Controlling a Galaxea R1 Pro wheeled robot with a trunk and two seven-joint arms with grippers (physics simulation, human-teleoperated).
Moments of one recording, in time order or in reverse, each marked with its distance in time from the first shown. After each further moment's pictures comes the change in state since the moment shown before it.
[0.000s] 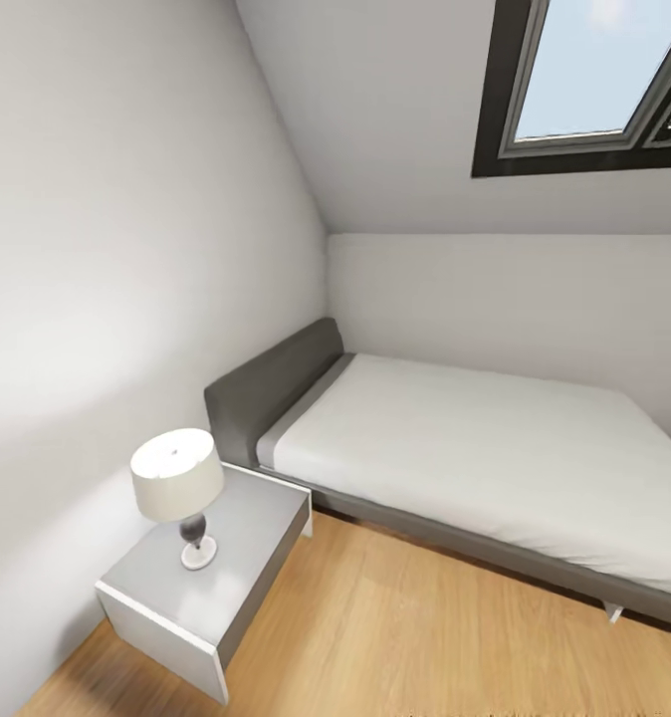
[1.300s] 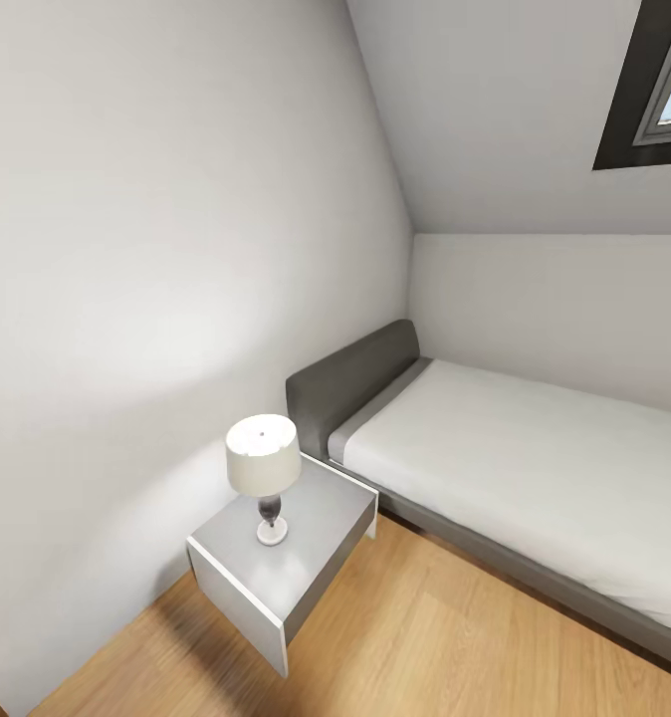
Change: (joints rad) left arm 0.000 -0.003 0.001 0.107 0.002 0.016 0.000; right arm 0.001 0.005 0.001 0.010 0.002 0.001 -0.001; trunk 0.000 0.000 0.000
